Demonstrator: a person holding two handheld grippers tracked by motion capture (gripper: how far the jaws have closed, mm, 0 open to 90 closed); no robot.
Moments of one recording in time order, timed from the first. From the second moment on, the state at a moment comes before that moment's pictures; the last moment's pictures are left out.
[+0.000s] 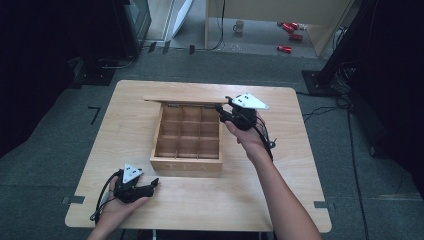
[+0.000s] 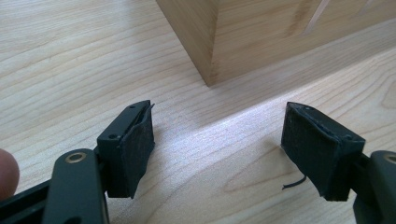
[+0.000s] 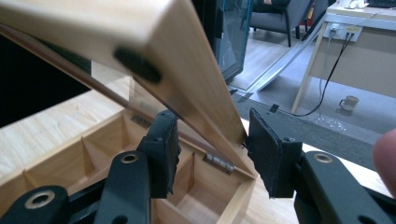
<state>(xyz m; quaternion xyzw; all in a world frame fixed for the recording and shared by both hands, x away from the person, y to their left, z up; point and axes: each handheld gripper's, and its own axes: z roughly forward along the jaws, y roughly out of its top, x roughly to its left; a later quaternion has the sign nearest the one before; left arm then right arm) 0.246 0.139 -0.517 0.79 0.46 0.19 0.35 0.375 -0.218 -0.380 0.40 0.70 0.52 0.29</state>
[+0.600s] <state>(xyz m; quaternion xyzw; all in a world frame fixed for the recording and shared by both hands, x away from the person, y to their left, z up) 0.246 0.138 -0.517 0.79 0.46 0.19 0.35 0.411 -0.215 -0.382 0.40 0.68 0.53 0.31</state>
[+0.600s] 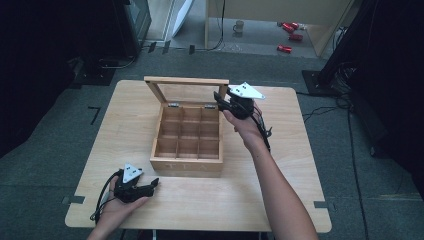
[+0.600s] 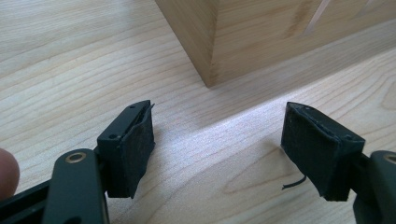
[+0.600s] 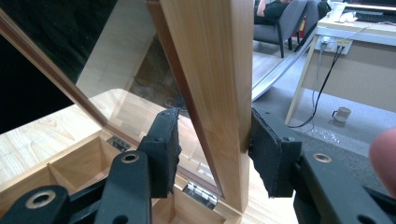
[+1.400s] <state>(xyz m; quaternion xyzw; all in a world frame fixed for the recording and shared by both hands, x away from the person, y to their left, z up) 0.246 0.137 -0.517 0.79 0.46 0.19 0.35 0.444 -0.213 -0.401 0.43 0.67 0.52 0.30</state>
